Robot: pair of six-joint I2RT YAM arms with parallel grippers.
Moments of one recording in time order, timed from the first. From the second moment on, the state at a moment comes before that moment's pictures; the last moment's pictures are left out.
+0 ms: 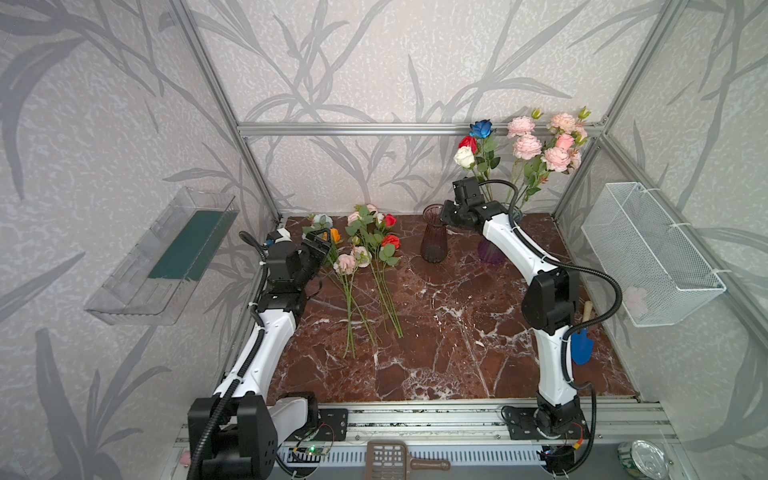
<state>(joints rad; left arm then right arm) 0.05 1.15 0.80 0.12 0.22 -1.08 0.39 2.17 2.10 -0.64 0.05 0.61</state>
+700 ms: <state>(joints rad) 0.05 1.14 0.81 0.11 0.22 -1.06 0.40 2.04 1.93 -0.59 -0.04 0.62</state>
